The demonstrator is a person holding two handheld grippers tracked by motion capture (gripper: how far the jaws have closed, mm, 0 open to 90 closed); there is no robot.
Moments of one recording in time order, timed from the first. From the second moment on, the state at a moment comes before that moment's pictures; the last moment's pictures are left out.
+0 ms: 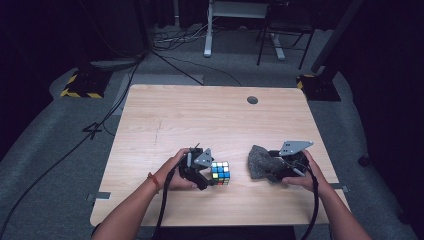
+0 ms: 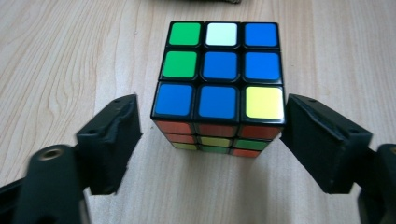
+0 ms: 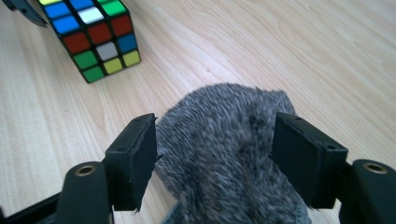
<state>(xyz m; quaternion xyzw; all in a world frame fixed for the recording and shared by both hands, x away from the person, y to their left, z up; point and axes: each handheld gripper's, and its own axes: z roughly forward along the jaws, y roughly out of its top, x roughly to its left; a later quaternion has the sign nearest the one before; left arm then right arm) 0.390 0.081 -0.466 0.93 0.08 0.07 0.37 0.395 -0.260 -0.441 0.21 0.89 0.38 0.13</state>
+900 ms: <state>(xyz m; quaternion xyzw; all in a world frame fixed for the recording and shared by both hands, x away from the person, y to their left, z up) 0.382 0.090 -0.473 0.93 0.08 0.03 0.36 0.370 -0.219 -0.444 0.16 0.90 0.38 0.11</state>
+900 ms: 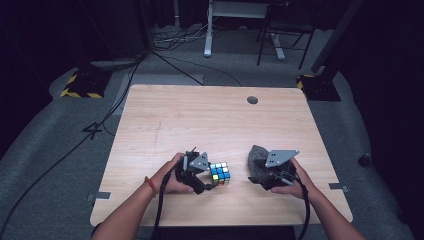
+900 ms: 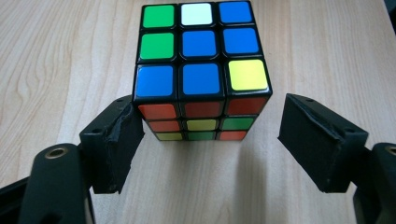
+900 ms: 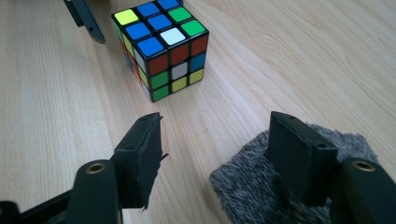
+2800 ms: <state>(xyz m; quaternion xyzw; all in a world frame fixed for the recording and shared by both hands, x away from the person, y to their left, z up) 0.368 0.069 -0.470 0.93 0.04 0.02 0.35 0.381 -0.202 -0.467 0.20 0.89 0.38 0.13</state>
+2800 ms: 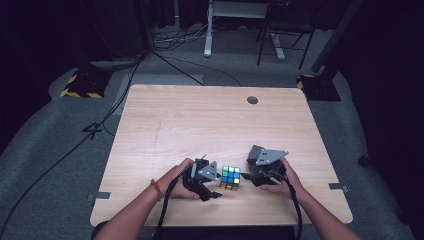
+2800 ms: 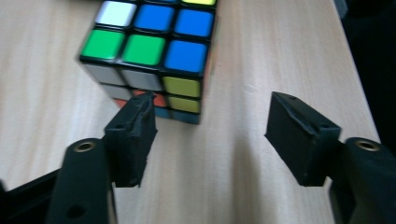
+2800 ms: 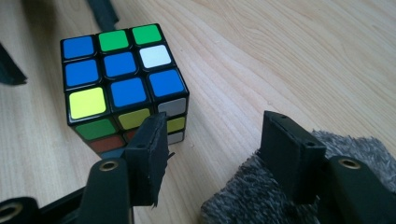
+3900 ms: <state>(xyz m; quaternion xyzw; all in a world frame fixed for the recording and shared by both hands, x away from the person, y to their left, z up) 0.390 0.040 -0.472 0.93 0.04 0.02 0.37 0.372 -0.201 -0.466 0.17 0.89 0.42 0.10</state>
